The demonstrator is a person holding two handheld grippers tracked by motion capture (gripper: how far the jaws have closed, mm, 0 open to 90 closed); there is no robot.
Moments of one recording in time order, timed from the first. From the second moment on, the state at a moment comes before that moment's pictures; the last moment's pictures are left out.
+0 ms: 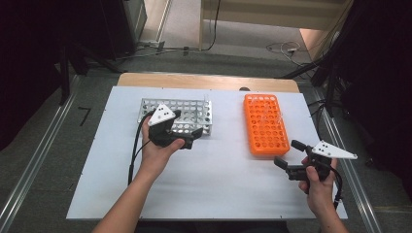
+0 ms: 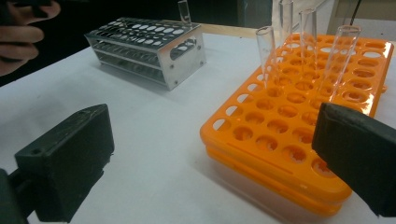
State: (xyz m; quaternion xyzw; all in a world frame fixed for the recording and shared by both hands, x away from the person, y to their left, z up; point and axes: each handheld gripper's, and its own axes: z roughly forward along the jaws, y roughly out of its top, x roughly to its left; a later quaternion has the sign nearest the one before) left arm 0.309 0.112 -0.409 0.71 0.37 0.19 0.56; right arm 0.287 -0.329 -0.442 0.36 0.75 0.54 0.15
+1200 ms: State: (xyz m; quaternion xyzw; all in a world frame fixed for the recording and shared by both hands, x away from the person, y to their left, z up) left arm 0.264 0.141 -0.442 0.71 0.39 0.18 0.56; right arm 0.402 -0.322 -0.471 0.46 0.74 0.46 0.18
